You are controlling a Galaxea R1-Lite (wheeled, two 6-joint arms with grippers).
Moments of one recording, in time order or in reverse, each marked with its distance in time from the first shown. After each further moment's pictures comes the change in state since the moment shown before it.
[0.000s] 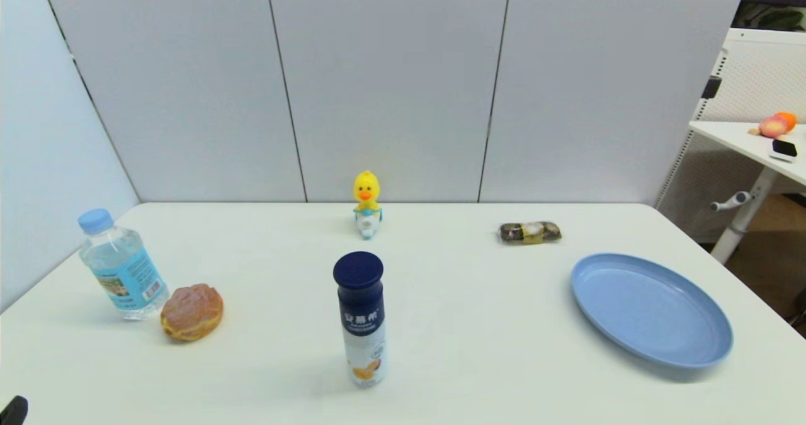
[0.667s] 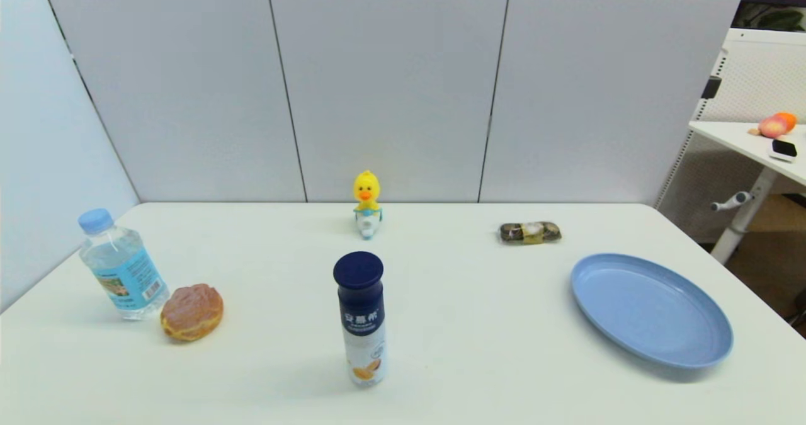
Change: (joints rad) left arm -0.013 -0.162 0.089 0.243 0.101 0.005; right arm 0.000 0.000 0.000 0.000 0.000 0.000
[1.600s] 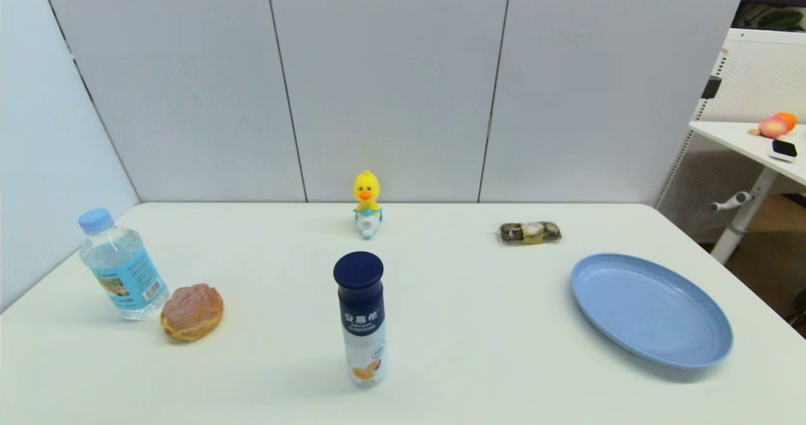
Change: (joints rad) left arm 0.000 -0.002 0.001 0.001 0.001 -0.020; right arm 0.000 0.000 0.000 0.000 -0.001 -0.010
